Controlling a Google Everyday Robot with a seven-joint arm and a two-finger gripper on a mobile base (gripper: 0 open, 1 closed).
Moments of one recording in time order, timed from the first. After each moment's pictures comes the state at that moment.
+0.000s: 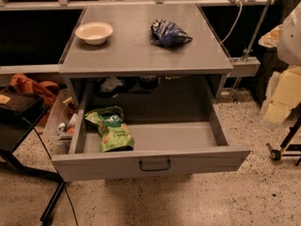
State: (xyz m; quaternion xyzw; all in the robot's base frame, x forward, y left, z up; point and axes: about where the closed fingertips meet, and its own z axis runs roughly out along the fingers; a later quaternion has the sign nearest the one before) arm 0.438 -0.216 0.978 -0.60 0.78 -0.04 0.16
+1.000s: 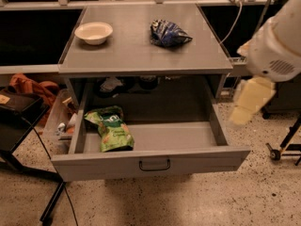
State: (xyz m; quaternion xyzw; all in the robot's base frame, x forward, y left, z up) arm 0.460 -0.189 0.947 -0.58 0.79 -0.02 0.19
